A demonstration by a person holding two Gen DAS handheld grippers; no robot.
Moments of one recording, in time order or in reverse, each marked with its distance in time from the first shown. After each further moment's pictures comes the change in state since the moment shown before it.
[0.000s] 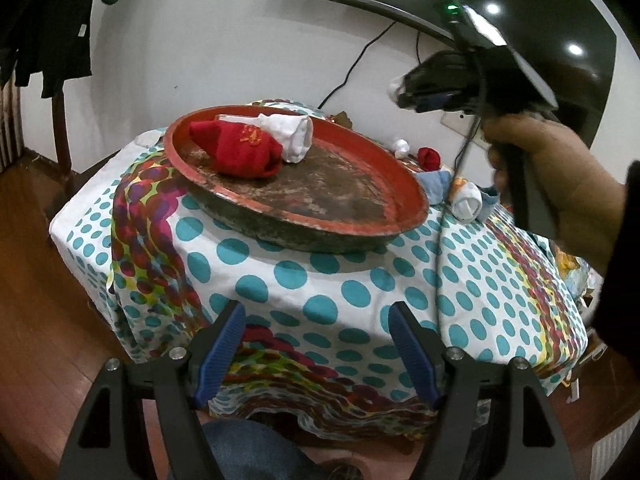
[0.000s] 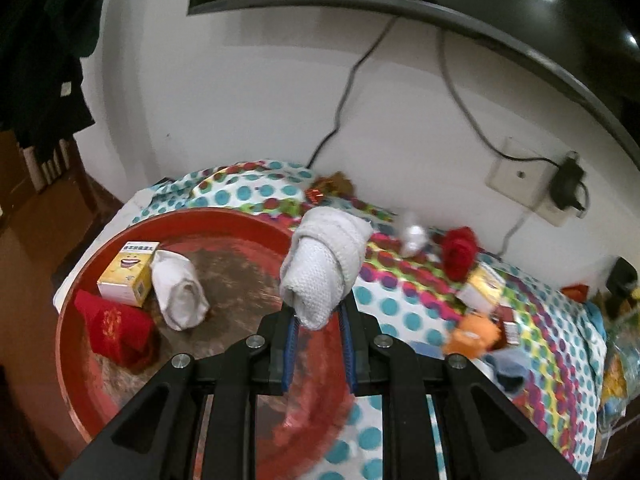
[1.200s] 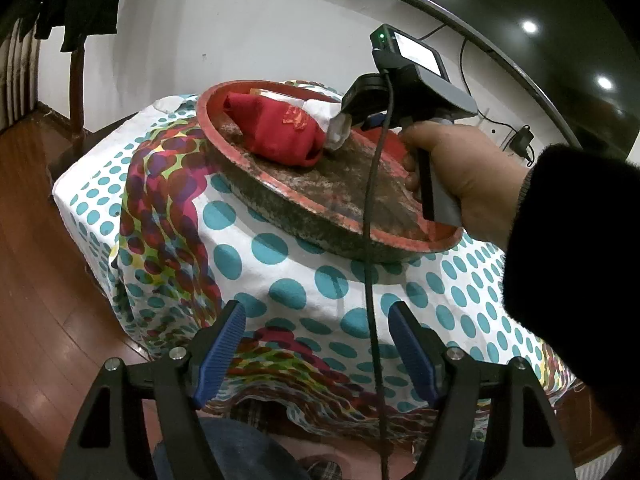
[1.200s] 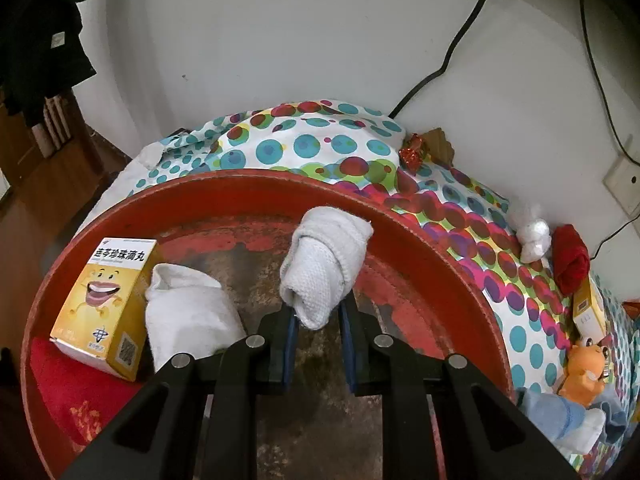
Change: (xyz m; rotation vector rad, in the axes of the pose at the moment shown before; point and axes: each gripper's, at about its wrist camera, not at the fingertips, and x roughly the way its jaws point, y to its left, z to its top) left arm 0.016 0.031 0.010 -0.133 0.059 0.005; right arm 0.126 0.067 0.017 -0.035 0.168 0.065
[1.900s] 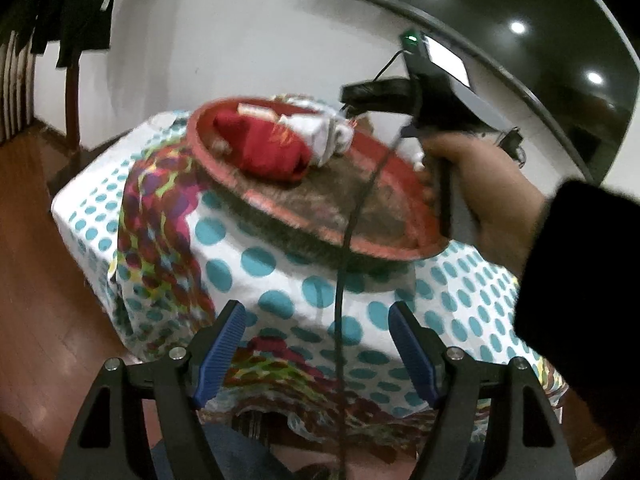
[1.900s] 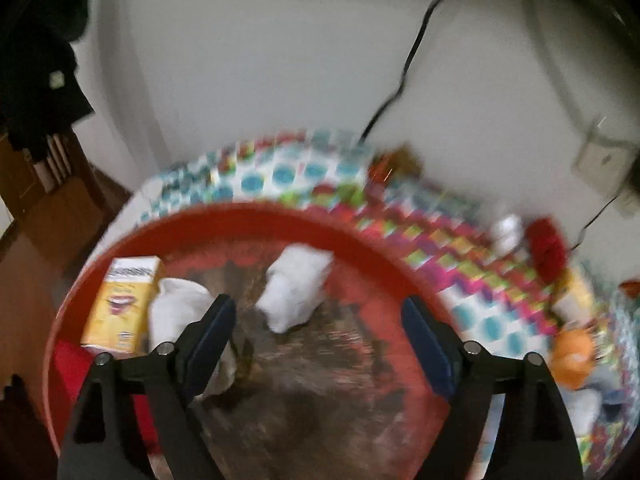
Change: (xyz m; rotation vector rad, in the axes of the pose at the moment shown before) left arm -0.012 -0.012 -0.001 0.050 -0.067 -0.016; right arm -0.067 -0.038 -0.023 0.055 -0.168 -0.040
